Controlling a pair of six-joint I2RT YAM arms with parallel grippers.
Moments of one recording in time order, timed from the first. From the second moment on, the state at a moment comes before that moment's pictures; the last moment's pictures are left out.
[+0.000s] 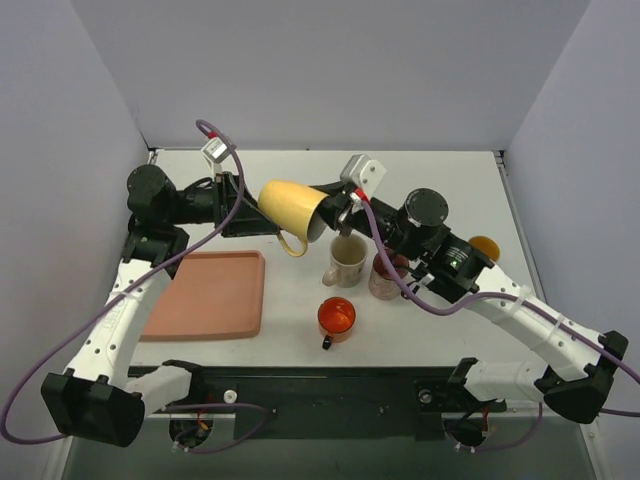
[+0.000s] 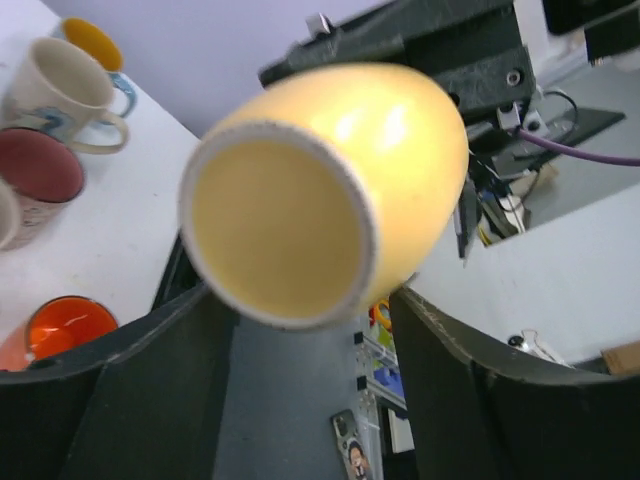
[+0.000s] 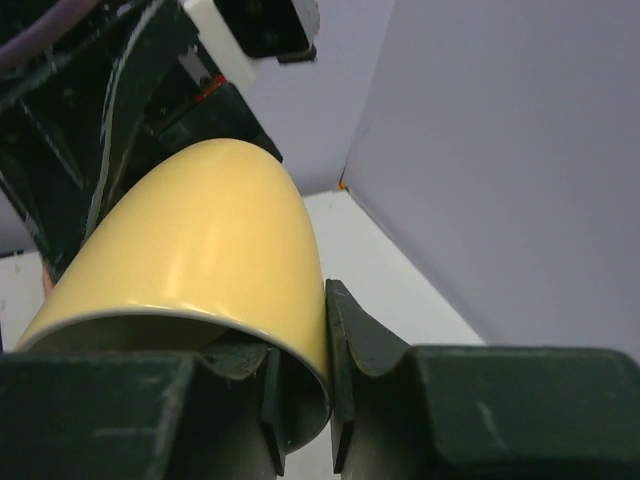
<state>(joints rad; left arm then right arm) -0.24 1.13 1.13 0.28 1.31 -1.18 0.91 1.20 1.26 0.15 -0.13 -0.22</state>
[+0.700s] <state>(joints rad) -0.07 1.14 1.16 -0.78 0.53 -0.11 0.84 0.99 0.99 -1.01 0.16 0.26</state>
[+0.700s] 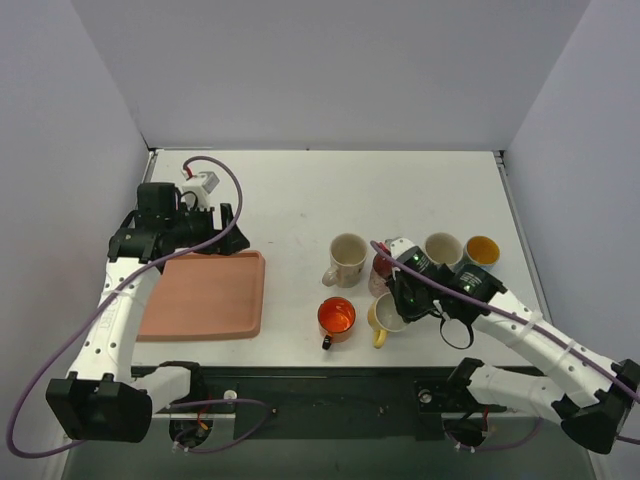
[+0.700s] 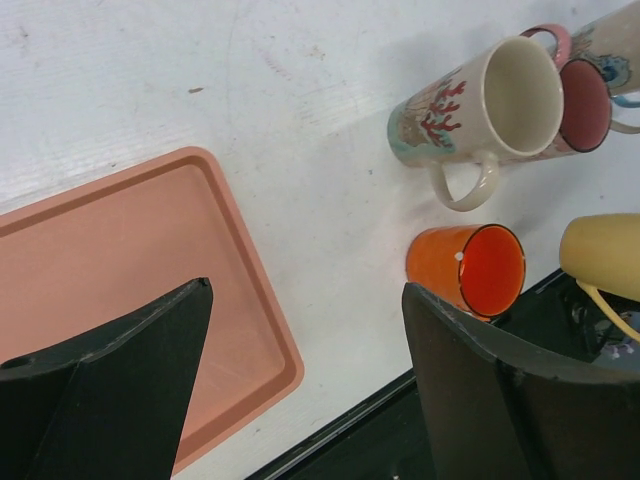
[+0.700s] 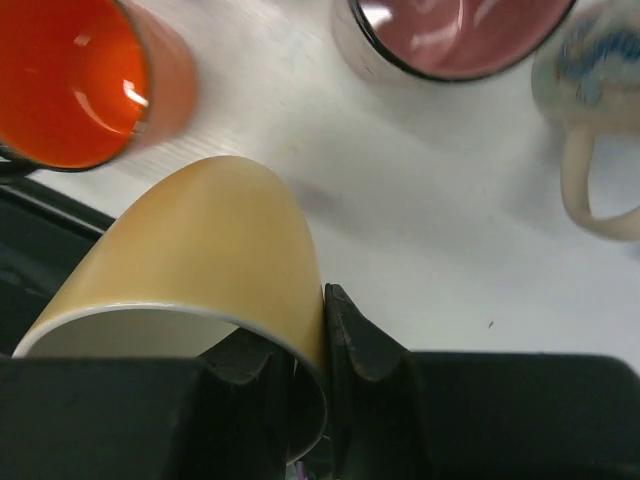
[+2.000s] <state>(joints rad) -0.07 1.04 1.10 -0.67 0.26 -0.06 0.66 1.06 1.15 -0.86 0.21 0.18</state>
